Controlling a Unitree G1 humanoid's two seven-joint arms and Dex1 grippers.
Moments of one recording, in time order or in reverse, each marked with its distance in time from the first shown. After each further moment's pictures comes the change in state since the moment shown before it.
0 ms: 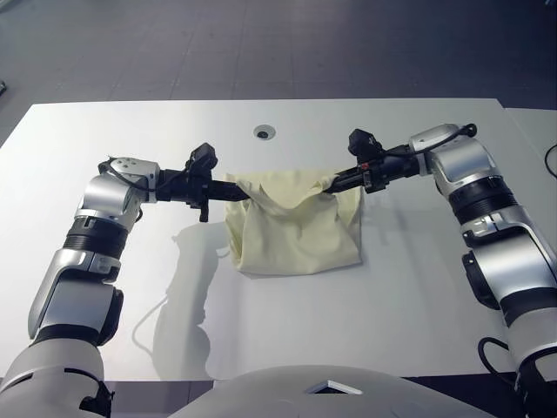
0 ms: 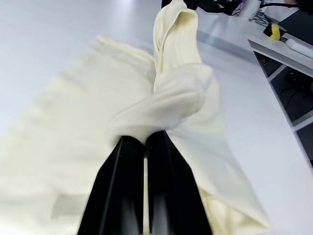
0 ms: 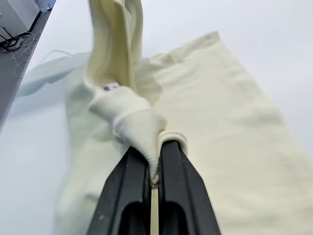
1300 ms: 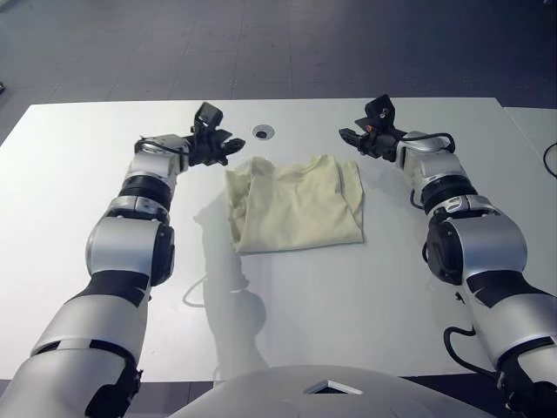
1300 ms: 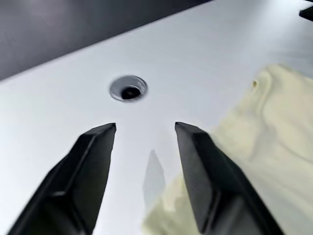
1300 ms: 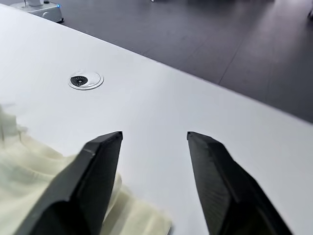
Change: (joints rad) left arm -0.314 -0.255 0.262 0.617 0.372 -0.327 0.611; right arm -0.069 0.183 -0.375 0.459 -0.283 -0.423 -0.858
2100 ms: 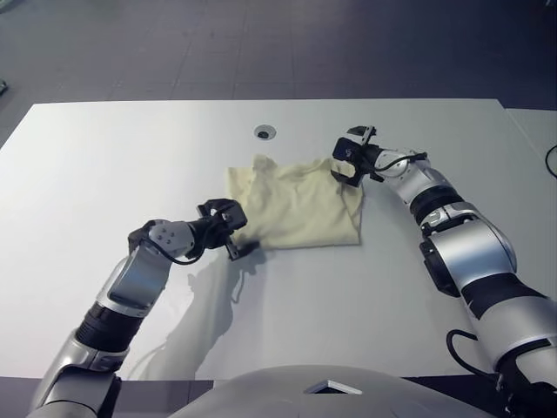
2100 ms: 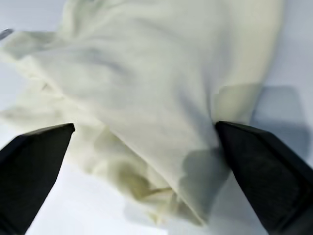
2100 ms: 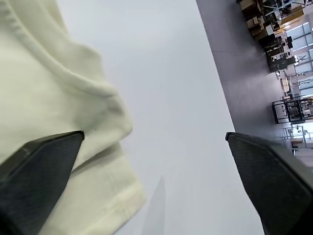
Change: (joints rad) left arm 0.848 0.274 -0.271 -1.462 0.156 0.458 -0.007; right arm 0.031 0.008 0.326 0.045 -0.411 -0.213 -0.176
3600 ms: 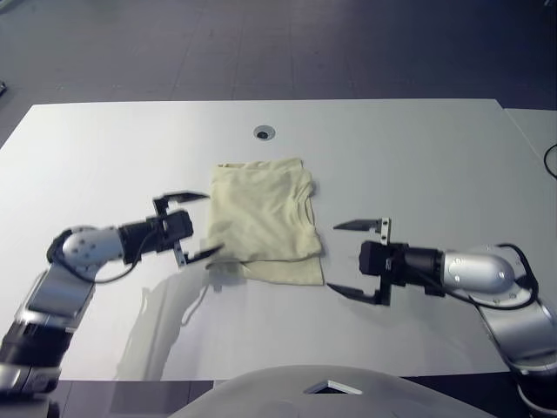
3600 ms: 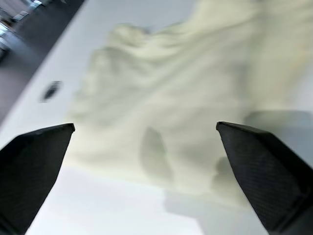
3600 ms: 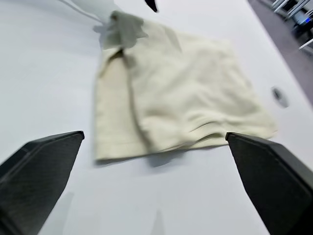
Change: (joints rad) left arm 0.312 0.248 0.254 0.023 -0.322 -0.605 -0.189; right arm 1.186 -0.443 -0.246 -2.129 0.488 0.771 0.611
